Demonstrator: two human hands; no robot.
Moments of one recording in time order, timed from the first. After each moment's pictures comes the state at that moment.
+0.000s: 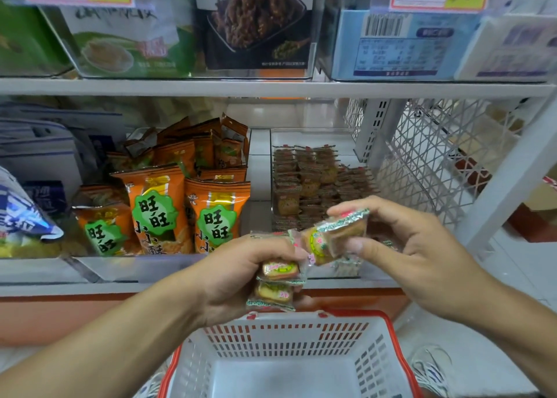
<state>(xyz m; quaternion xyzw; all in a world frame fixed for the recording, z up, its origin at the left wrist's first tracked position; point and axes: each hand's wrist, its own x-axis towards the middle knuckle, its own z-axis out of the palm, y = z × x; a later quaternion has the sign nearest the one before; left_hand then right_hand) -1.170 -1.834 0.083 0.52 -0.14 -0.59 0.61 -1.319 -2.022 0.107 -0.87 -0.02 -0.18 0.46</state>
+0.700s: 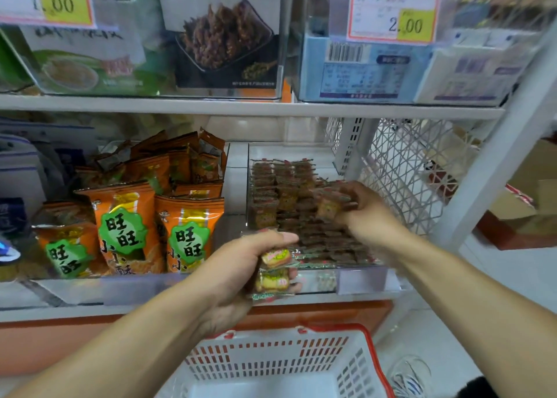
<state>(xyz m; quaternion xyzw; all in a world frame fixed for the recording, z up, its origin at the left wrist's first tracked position) -1.182 -1.874 0.087 0.53 -0.03 -0.50 0.68 -1.250 -2.085 0.080 -0.80 0.31 -0.17 0.48</state>
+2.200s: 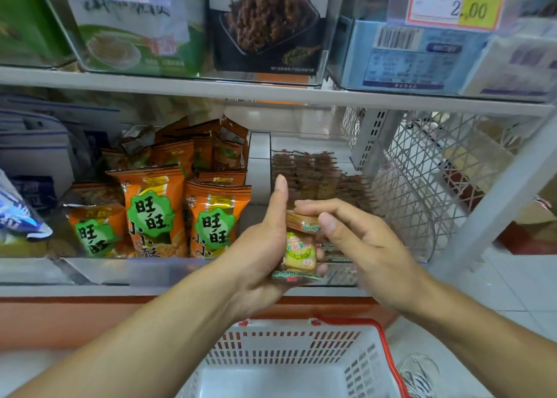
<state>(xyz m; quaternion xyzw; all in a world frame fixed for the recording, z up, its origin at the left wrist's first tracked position) -1.178 -1.873 0.094 0.48 -0.05 -0.51 0.71 -1.277 -2.006 0.086 -0.83 0.01 -0.16 0.53</state>
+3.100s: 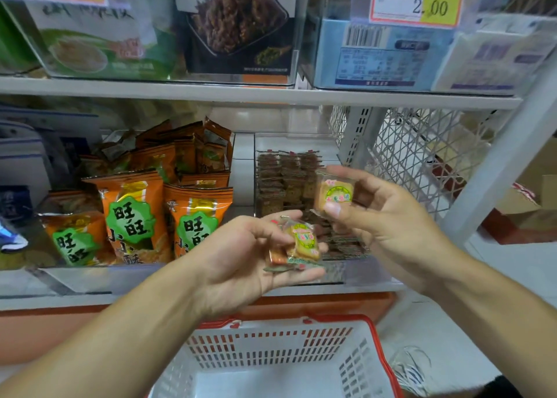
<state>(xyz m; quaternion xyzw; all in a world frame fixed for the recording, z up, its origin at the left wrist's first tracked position) -1.169 -1.865 0.097 0.39 -0.08 -0.61 0.68 -1.284 -2.032 0.110 -0.63 0.12 -0.22 0.74</state>
